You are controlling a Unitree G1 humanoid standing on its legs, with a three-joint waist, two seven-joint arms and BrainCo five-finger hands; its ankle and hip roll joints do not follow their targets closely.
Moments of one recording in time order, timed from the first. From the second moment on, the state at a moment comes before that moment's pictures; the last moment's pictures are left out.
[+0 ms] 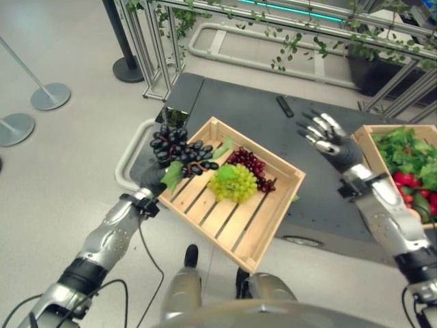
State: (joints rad) left arm -0.08 0.67 -0.27 0.11 -1.07 -0.04 -0.24; right arm -0.11 -0.72 0.08 0.02 0.93 -0.12 0.27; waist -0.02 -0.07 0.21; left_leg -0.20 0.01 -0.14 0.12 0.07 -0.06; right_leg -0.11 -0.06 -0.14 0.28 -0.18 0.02
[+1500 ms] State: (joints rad) left arm -0.04 0.55 -0.08 0.10 -1.01 -0.12 -0.19; right arm -0.07 -0.57 0.01 0.05 0.89 -0.13 0.28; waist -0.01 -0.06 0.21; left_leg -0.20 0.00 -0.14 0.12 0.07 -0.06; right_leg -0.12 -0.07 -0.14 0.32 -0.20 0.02
